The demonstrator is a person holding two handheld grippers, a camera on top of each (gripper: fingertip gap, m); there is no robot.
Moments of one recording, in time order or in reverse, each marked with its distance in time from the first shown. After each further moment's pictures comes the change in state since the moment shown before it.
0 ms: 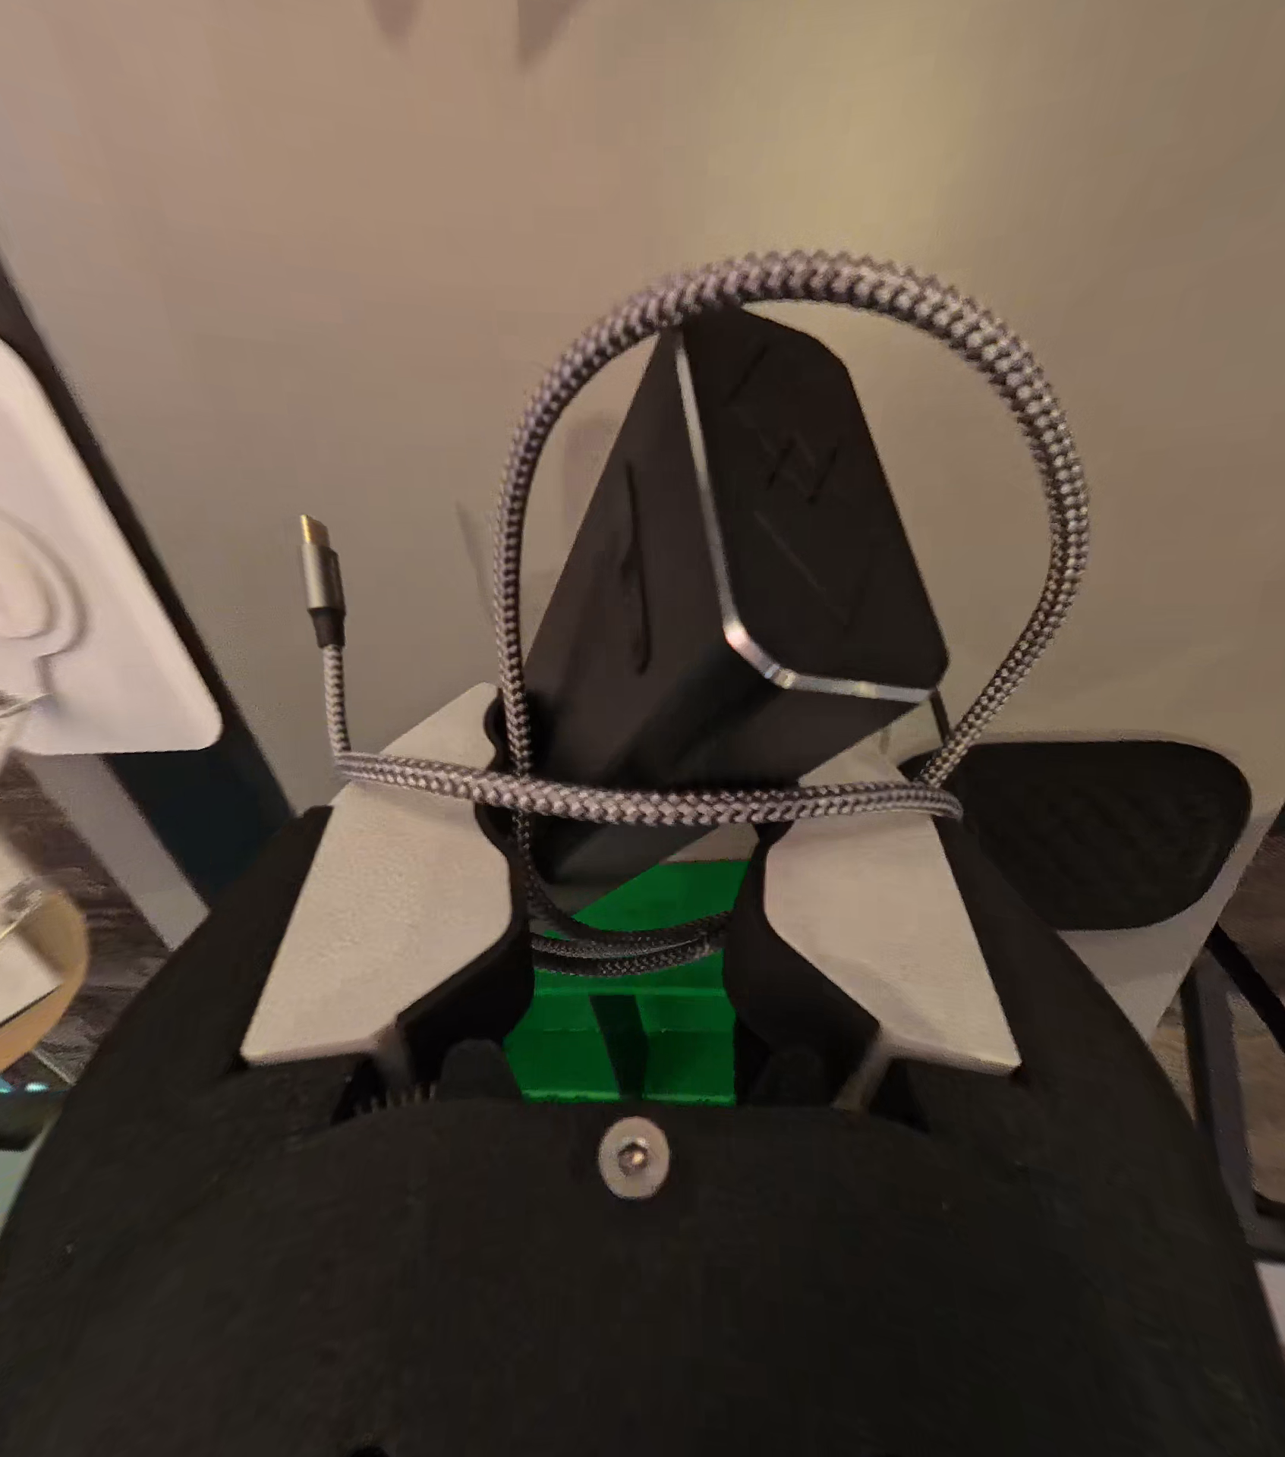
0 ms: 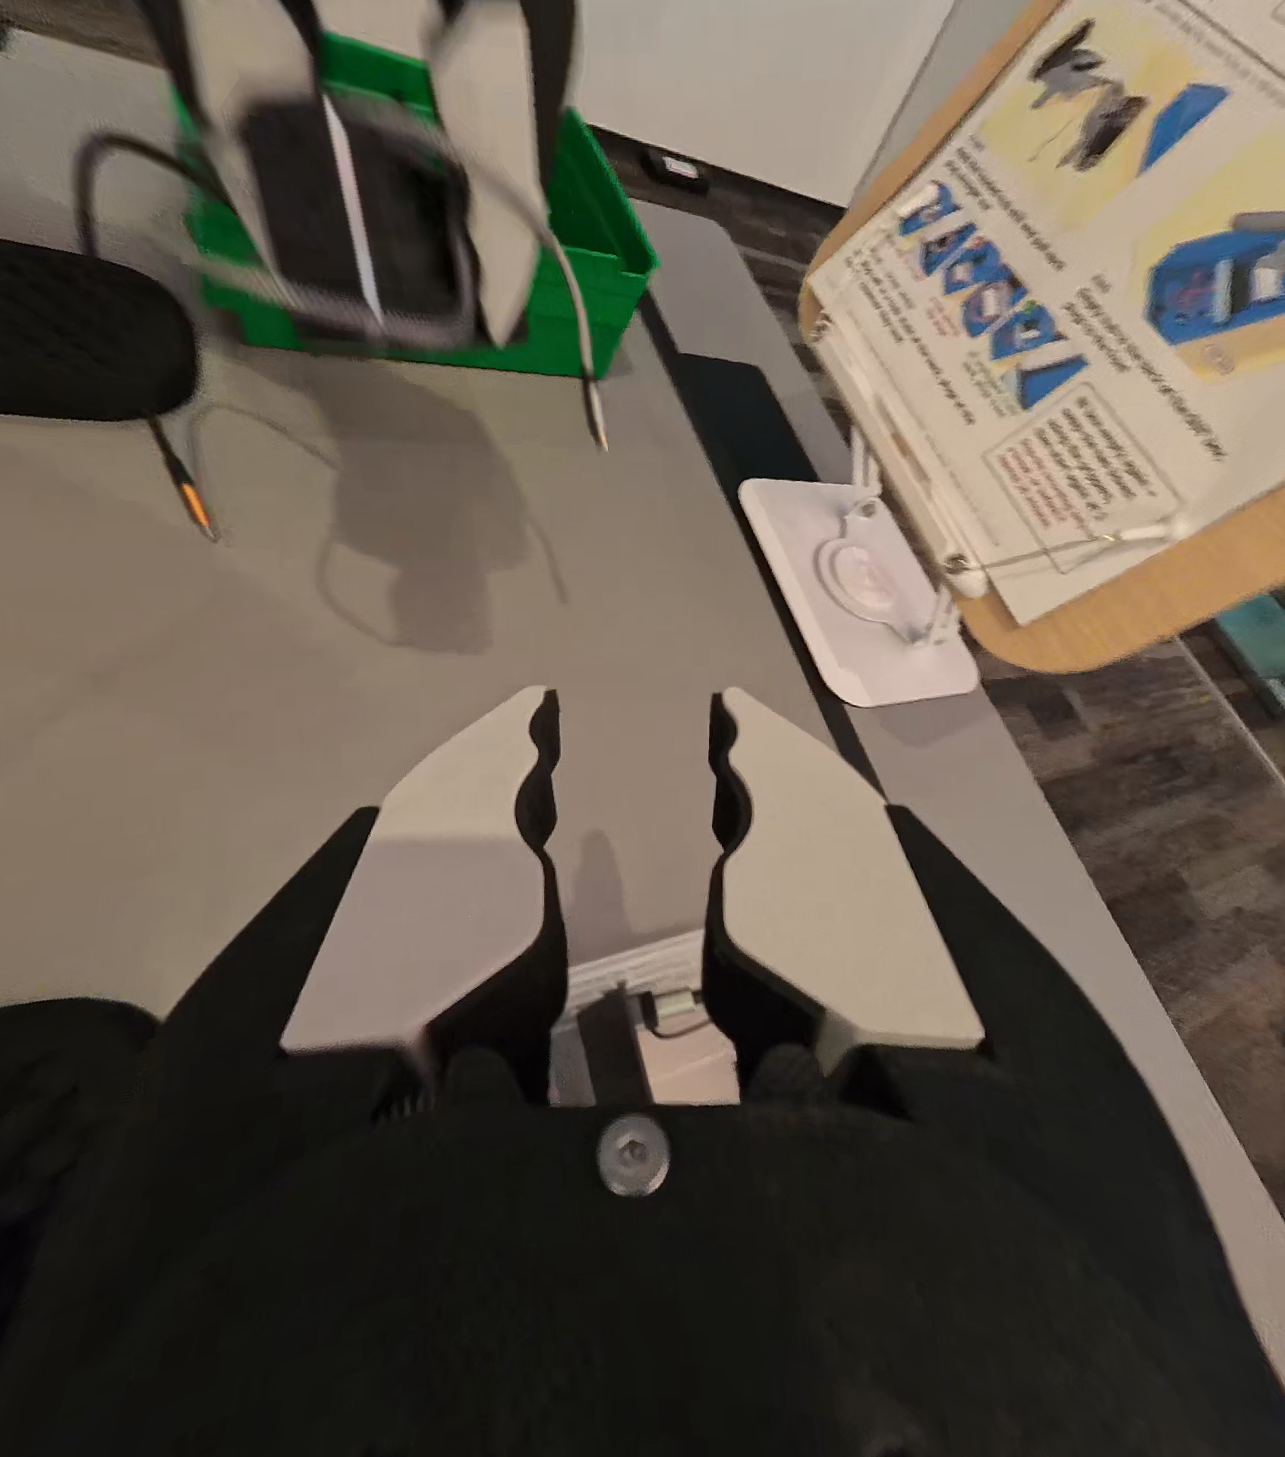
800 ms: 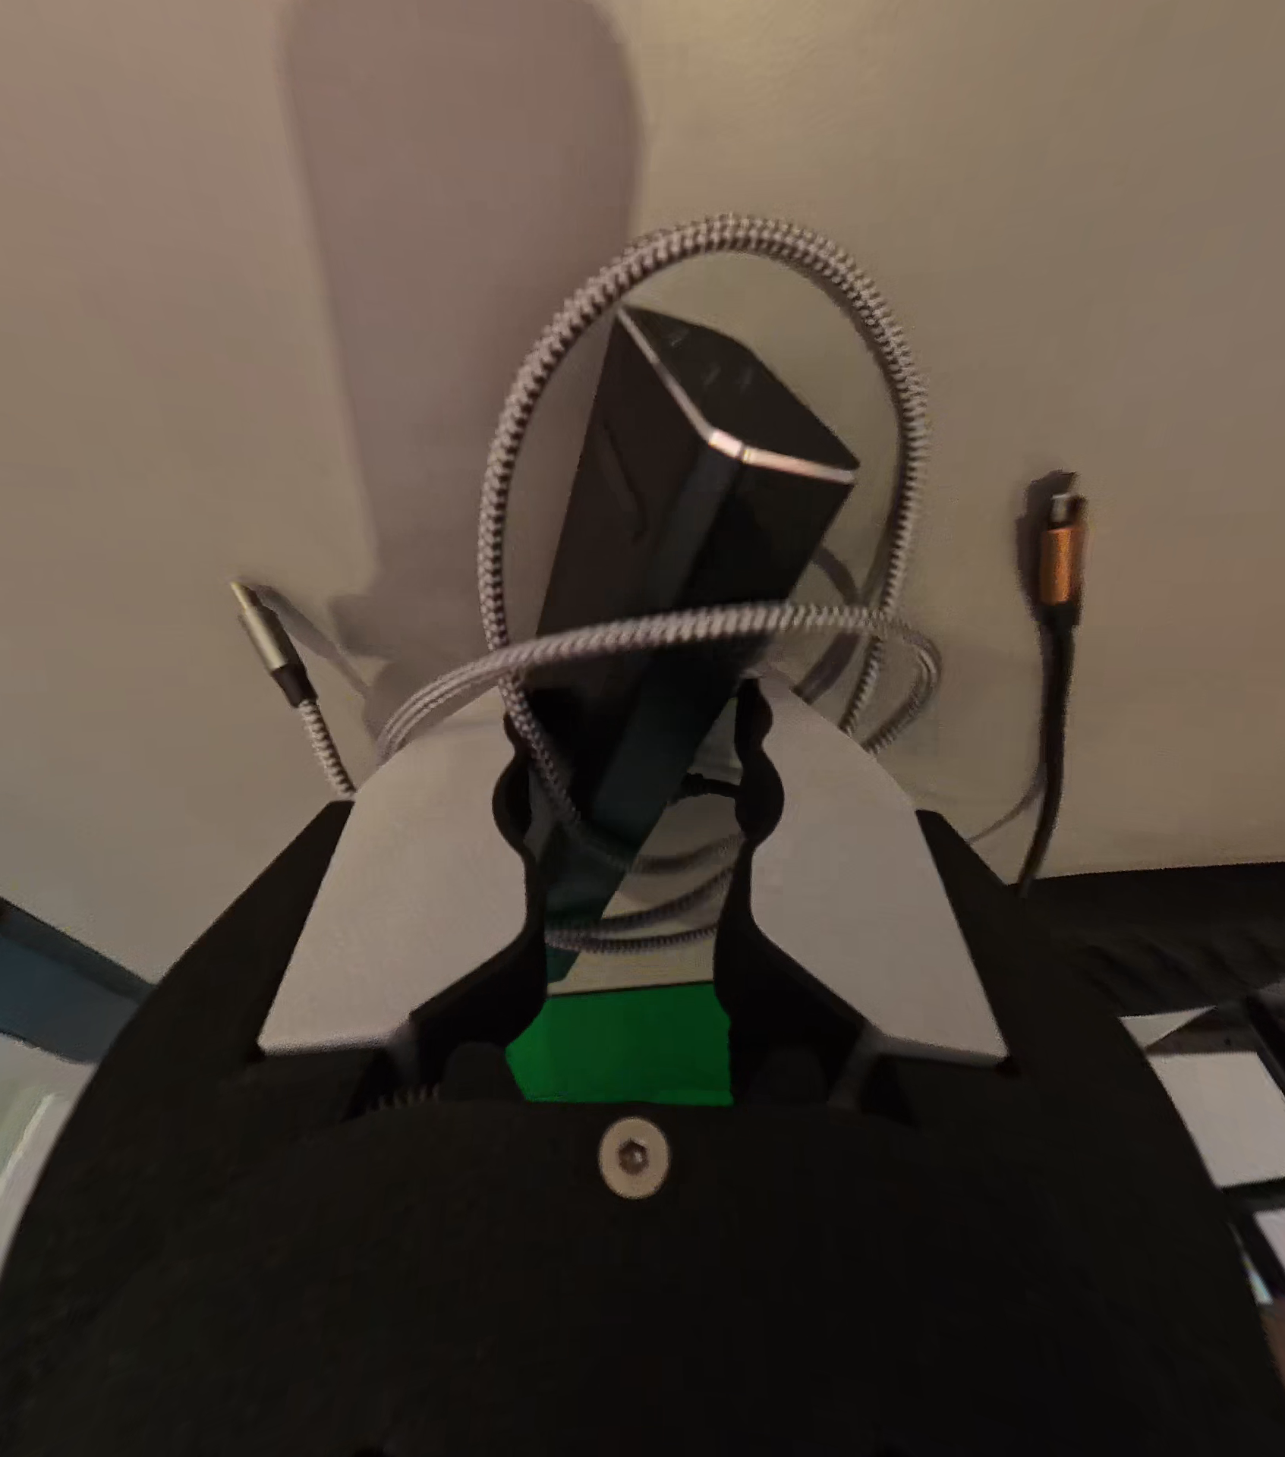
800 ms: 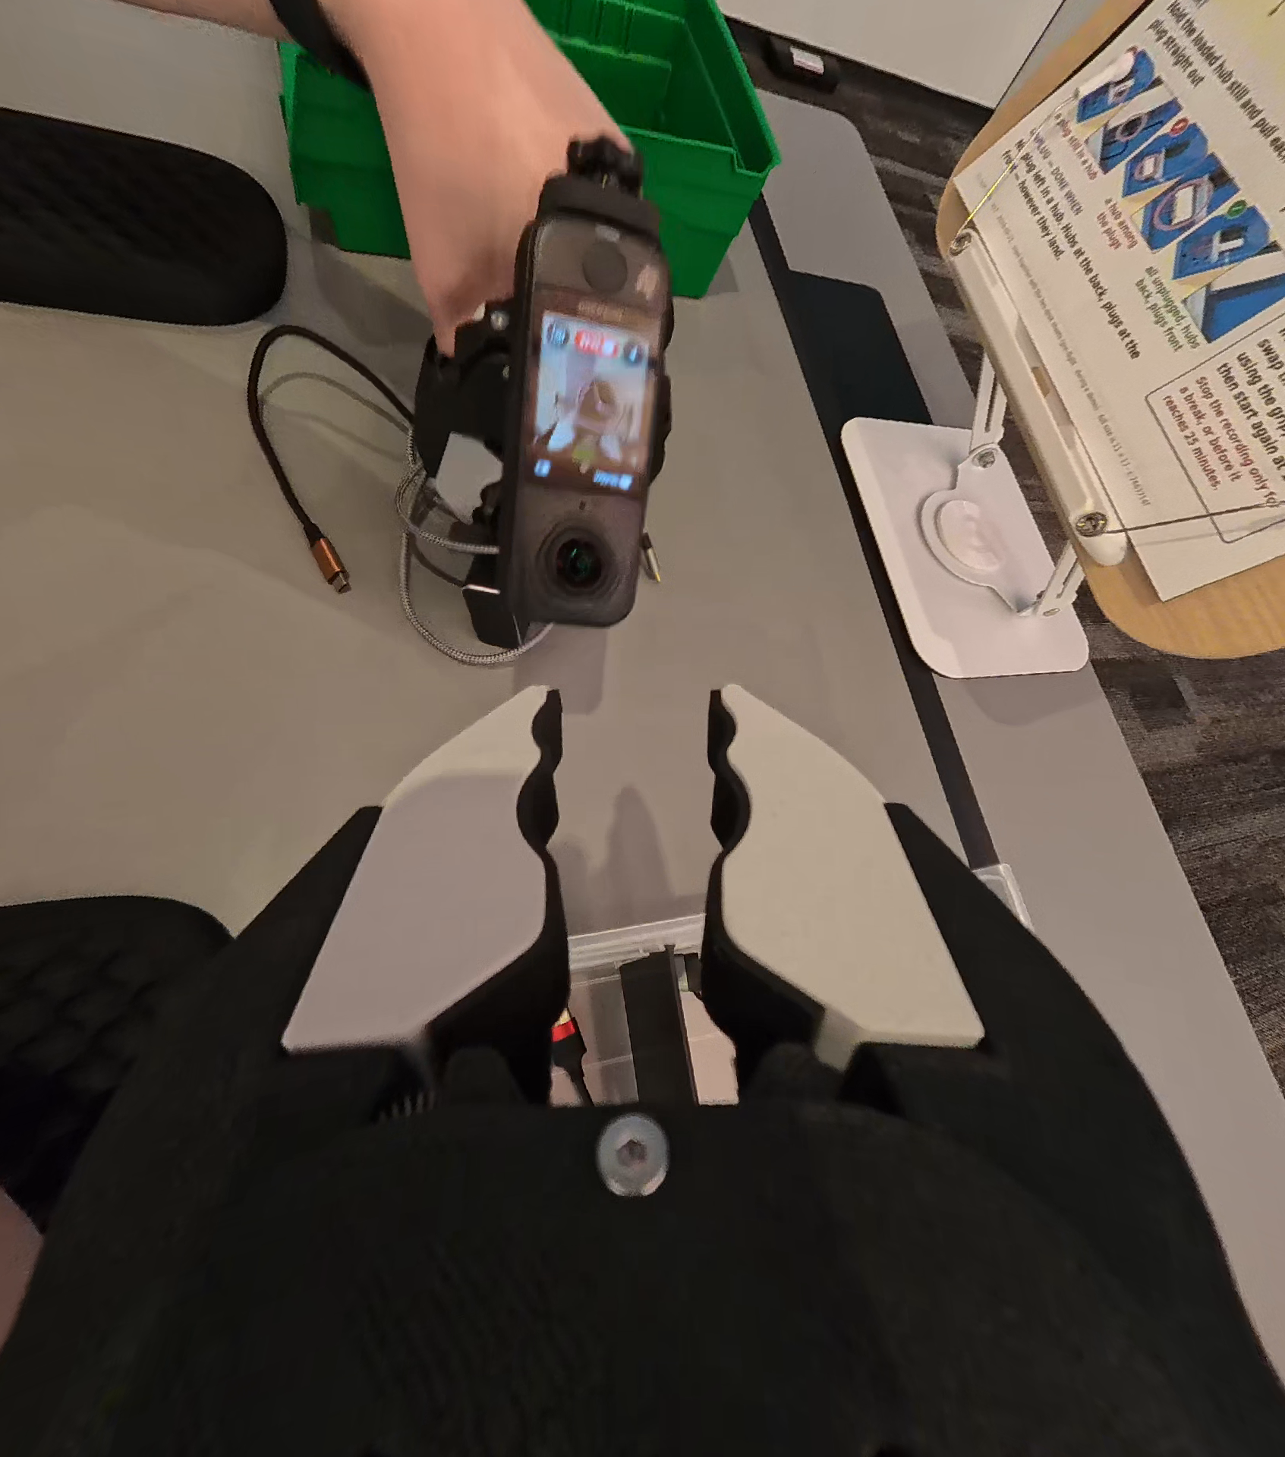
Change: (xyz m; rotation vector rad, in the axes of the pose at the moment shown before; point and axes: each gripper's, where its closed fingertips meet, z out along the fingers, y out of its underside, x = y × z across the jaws) left arm -0.003 -0.007 0.141 -0.228 0.148 -0.014; right arm -0.019 0.019 0.007 -0.082 -0.133 -0.016
